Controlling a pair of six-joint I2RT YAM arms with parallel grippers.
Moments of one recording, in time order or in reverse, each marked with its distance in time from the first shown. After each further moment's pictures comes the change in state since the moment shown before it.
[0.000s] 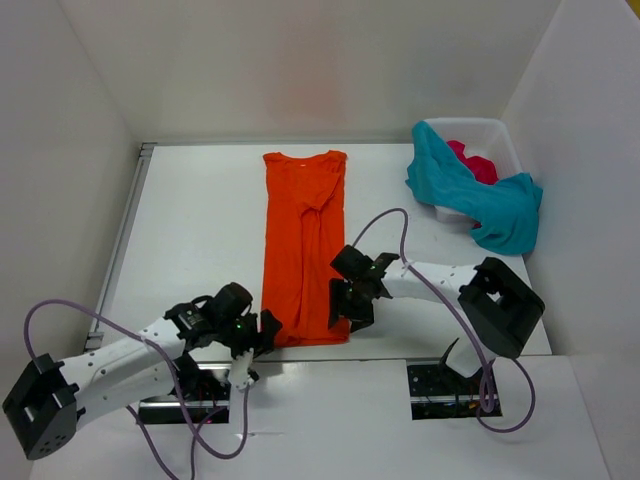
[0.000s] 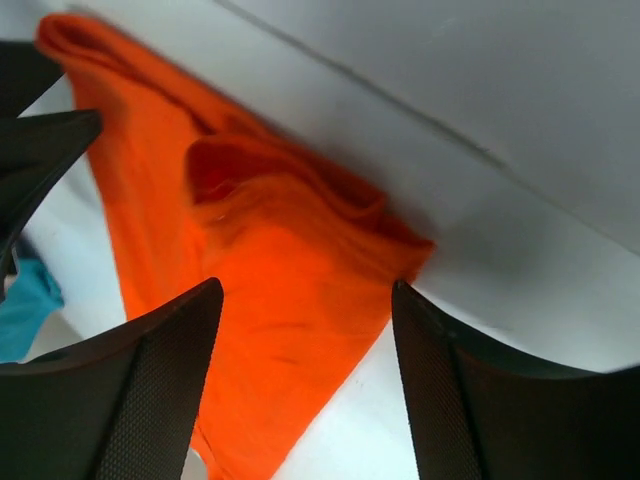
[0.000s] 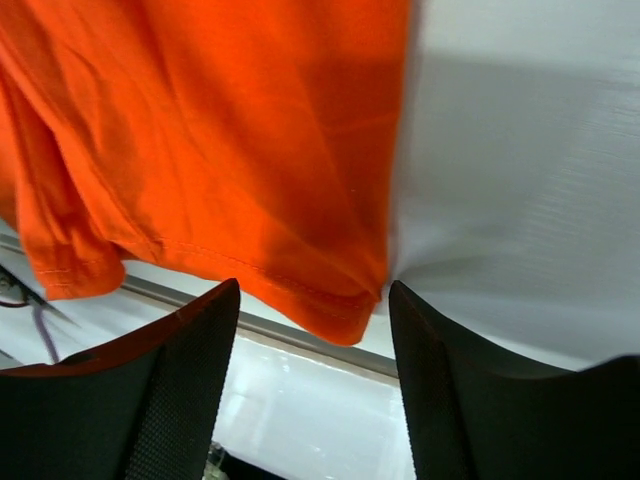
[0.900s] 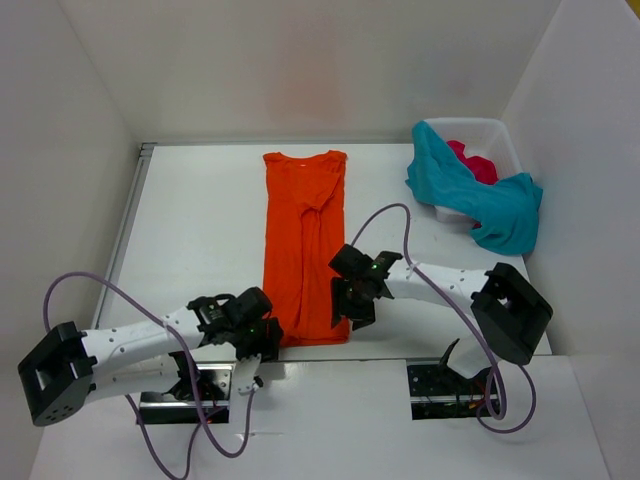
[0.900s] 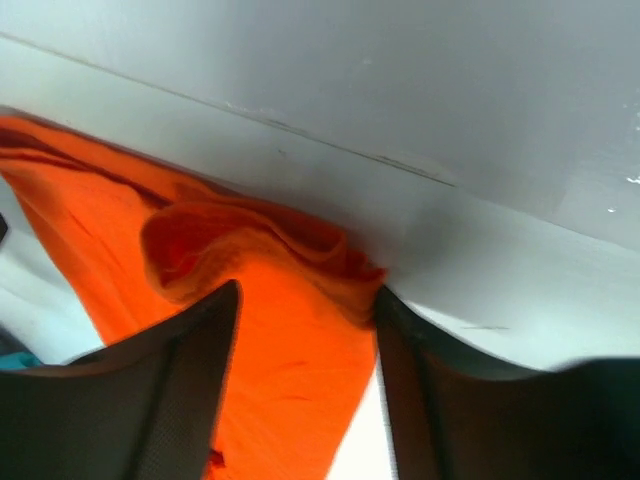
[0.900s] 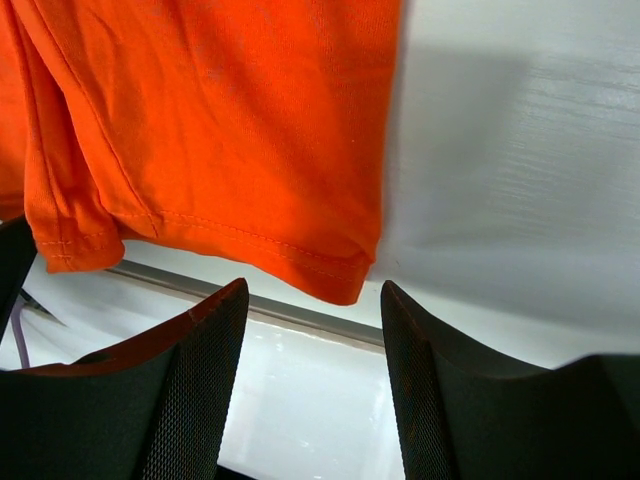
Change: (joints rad) left arm -0.164 0.209 0.102 -0.068 -0.153 0.055; right arm 0.033 -0.049 0.043 -0.105 0.067 -0.007
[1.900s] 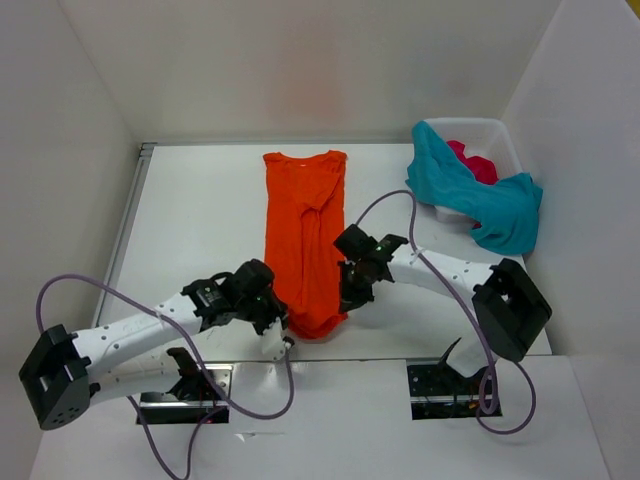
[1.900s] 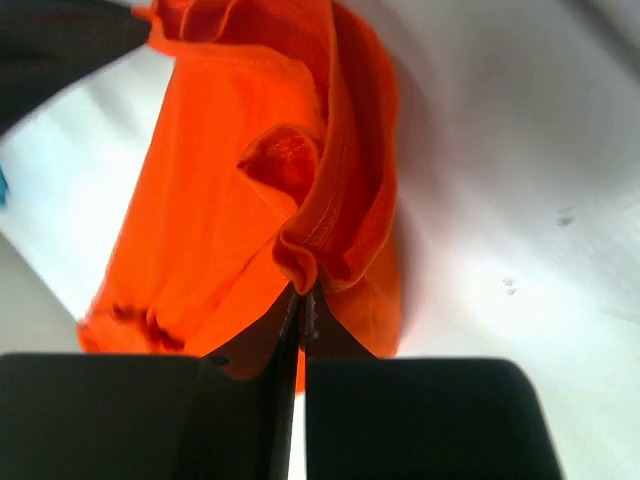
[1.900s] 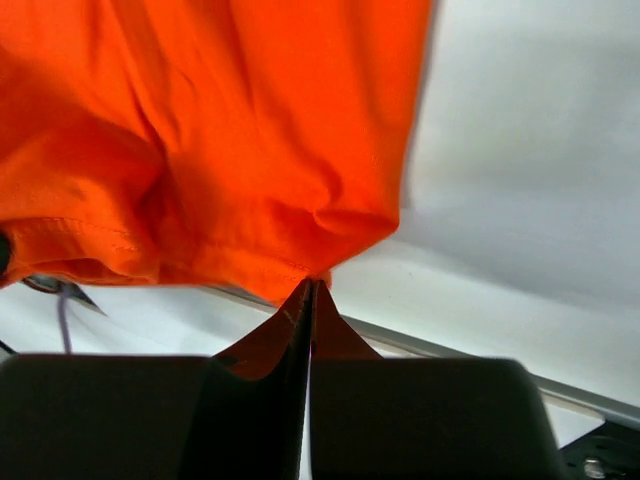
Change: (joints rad) left arm 0.061 0.012 0.158 0.095 0.025 -0.405; right arm -0.082 0.022 0.079 -0.035 -0.055 -0.071
